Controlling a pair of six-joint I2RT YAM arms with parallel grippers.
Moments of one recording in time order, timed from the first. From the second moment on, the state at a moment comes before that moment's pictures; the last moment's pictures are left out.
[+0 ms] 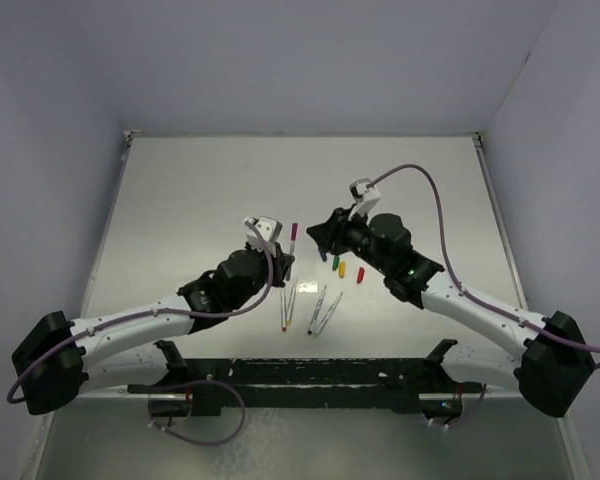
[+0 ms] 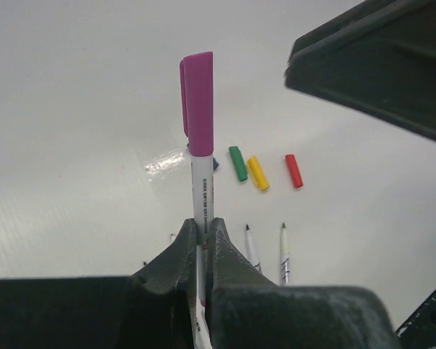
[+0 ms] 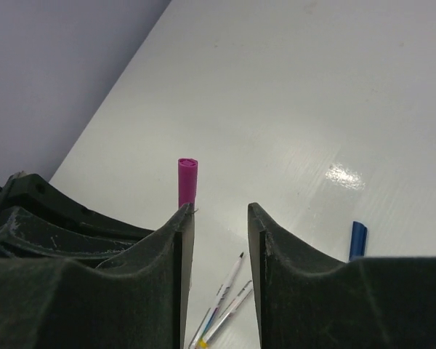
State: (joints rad) left arm -0.97 1.08 0.56 0.25 -0.32 -0.41; right arm 0.75 1.15 0.71 0.26 0.01 0.49
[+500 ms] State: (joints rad) left arm -0.67 1.30 0.66 0.01 -0.35 -0.46; right arm 0.75 1.12 0.70 0.13 0.12 0.52
